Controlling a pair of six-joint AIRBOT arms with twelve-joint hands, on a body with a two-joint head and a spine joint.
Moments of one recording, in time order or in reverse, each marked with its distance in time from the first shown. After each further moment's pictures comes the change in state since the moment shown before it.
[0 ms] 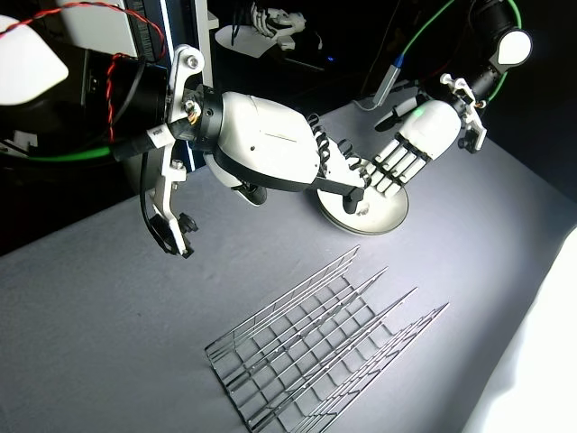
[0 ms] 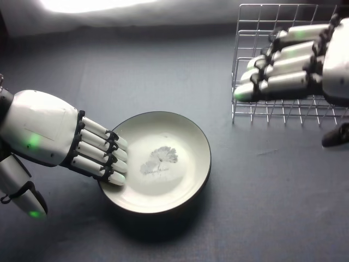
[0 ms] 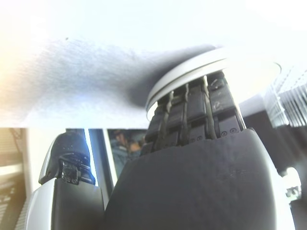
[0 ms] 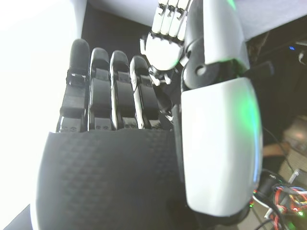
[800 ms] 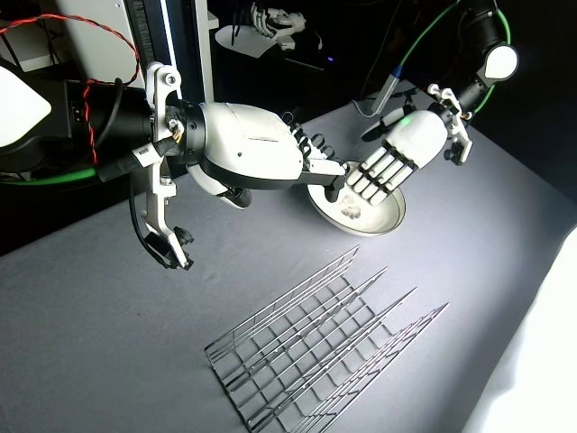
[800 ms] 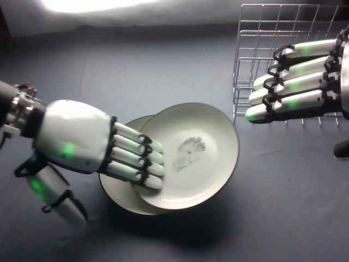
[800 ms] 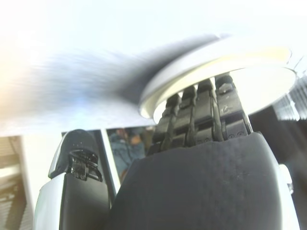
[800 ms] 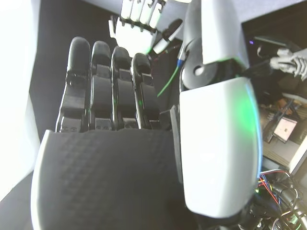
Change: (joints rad) left arm 0.042 -0.076 -0.024 -0.093 0.031 0.052; right arm -0.070 -0.007 0.072 -0.034 0.169 -0.002
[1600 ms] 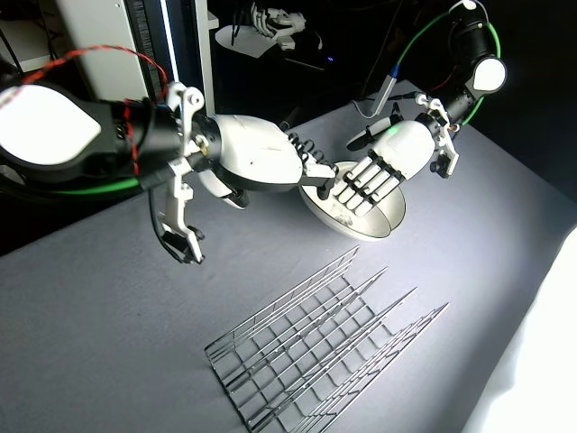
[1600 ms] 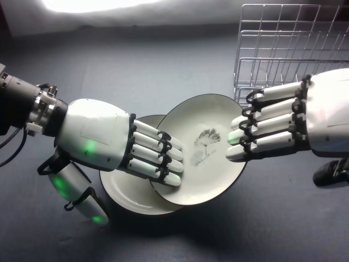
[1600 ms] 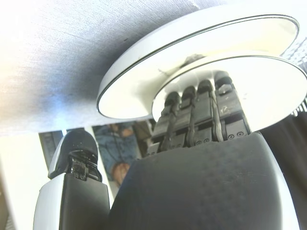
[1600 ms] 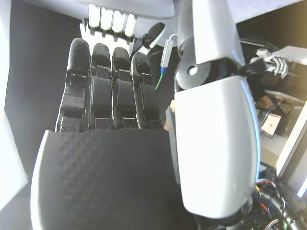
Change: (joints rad) left arm -0.021 -0.039 -0.007 -0.031 0.035 -0.026; right arm -0.079 -0.121 0.032 -0.032 -0.019 -0.005
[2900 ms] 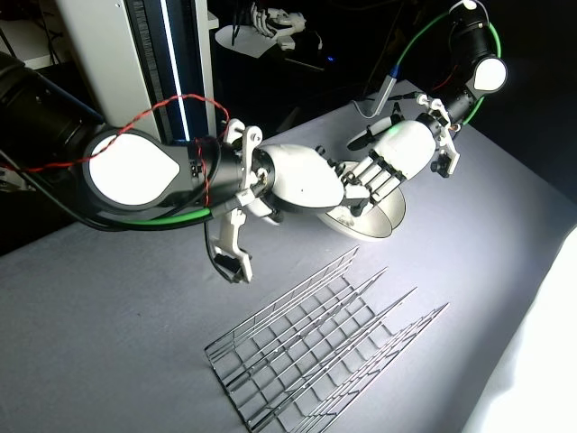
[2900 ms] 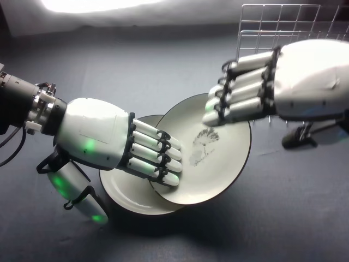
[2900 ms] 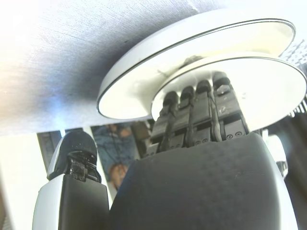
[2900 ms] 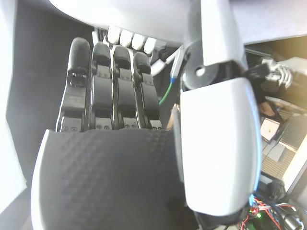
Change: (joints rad) left arm 0.000 0.000 0.006 -0.010 0.002 -0.005; right arm 0.093 -0.140 0.153 -0.004 -0.012 -0.004
